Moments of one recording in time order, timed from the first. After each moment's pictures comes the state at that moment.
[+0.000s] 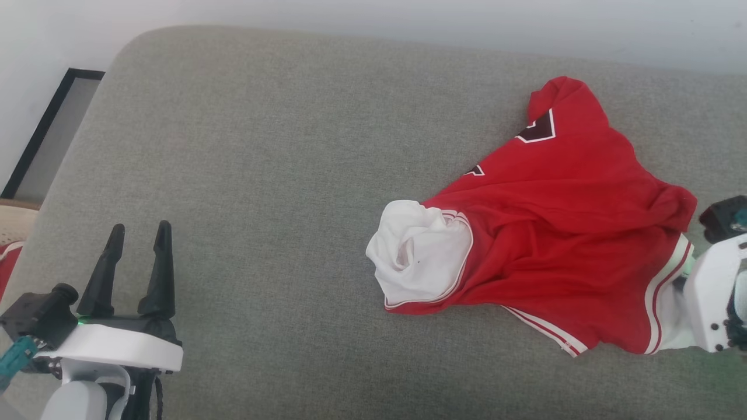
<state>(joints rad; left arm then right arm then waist) -0.12 0.27 0.05 0.15 -0.51 -0.13 -0.26 -0.31 -0.65 0.21 0.21 0.55 0.13 0.75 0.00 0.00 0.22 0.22</state>
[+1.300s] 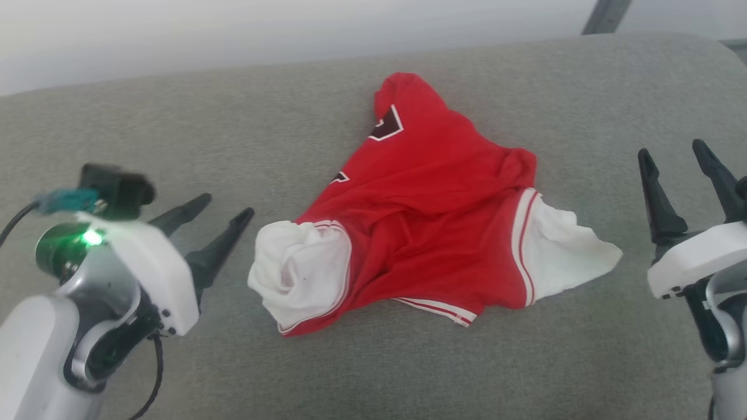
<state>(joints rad) -0.34 0.58 -0.24 -0.10 -0.79 -0.09 0.47 -0.28 -0.27 -0.06 0.03 0.23 0.13 0.07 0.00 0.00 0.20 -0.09</state>
